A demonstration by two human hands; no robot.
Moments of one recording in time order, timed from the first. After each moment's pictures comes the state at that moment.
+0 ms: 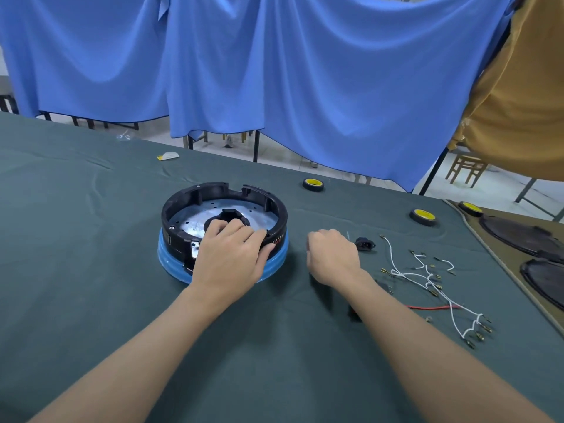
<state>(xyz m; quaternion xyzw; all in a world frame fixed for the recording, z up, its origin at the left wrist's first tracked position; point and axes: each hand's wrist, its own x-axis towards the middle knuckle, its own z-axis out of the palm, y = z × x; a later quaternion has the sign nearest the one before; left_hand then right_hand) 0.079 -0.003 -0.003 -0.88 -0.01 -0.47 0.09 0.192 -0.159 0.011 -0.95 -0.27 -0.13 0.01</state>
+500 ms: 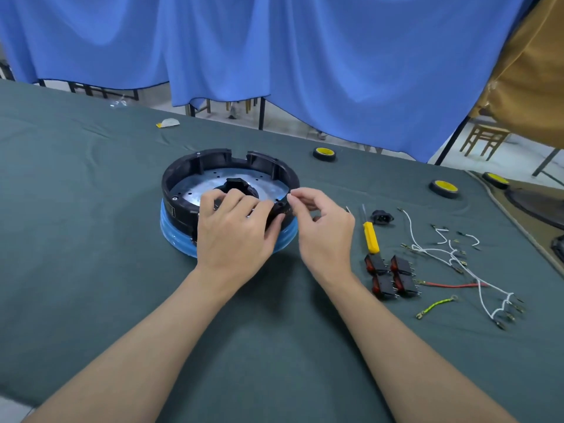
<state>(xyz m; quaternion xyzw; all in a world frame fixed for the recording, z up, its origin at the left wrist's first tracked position) 0.083 -0.006 -0.014 -0.82 -0.05 -0.56 0.09 0.146 -0.124 -0.001 -0.74 -0.27 -0.23 0.57</state>
